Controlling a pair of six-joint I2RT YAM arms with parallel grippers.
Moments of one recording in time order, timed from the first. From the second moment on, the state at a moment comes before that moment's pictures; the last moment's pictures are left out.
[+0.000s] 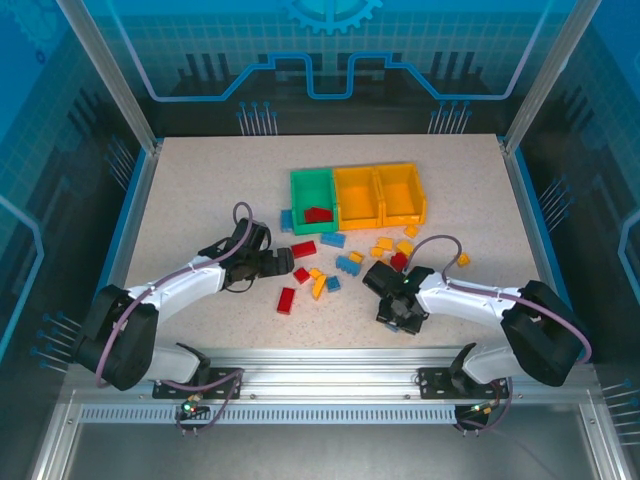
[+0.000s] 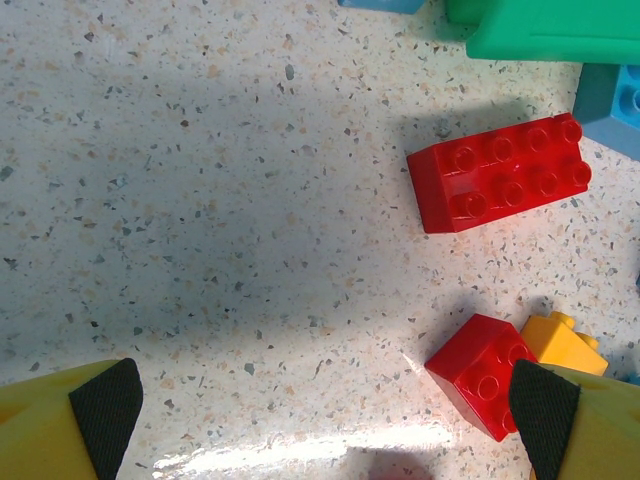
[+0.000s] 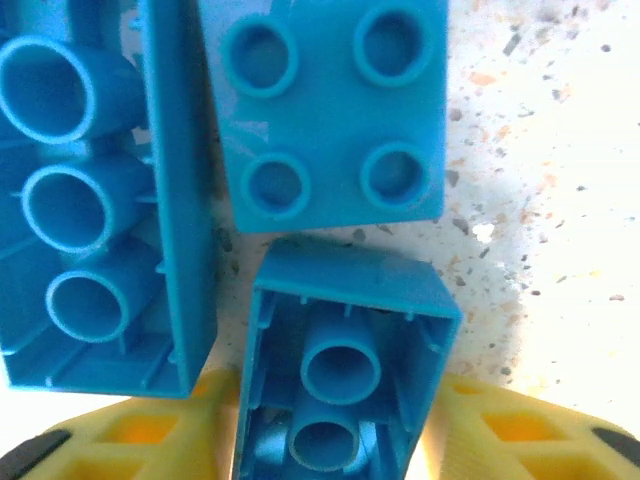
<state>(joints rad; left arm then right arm) -0.42 1.36 0.70 -0.34 0.00 -0.58 0.80 1.38 0.66 -0.79 0.10 1.22</state>
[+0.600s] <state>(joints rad) -0.43 1.35 0.68 -0.34 0.00 -0.58 0.69 1.22 0.97 -0.88 0.12 0.92</state>
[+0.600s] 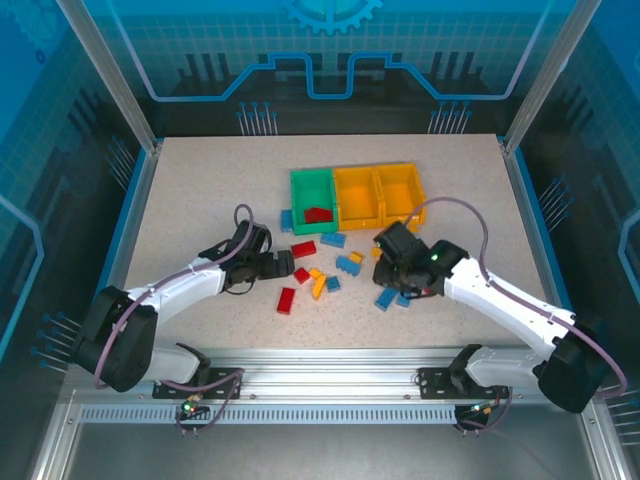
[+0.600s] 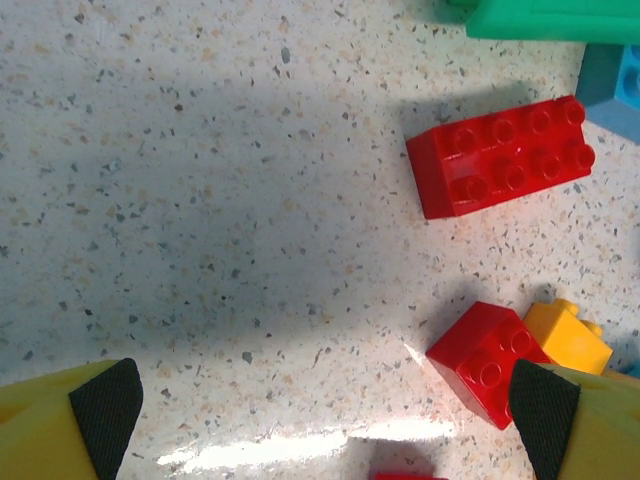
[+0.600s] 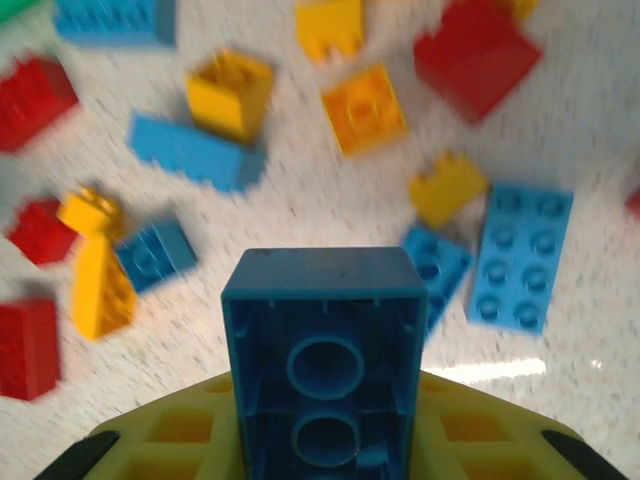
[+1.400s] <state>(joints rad) -0.59 1.28 0.60 -0.36 0.00 -0.63 0.41 2.13 1.87 -0.85 -0.05 0.45</state>
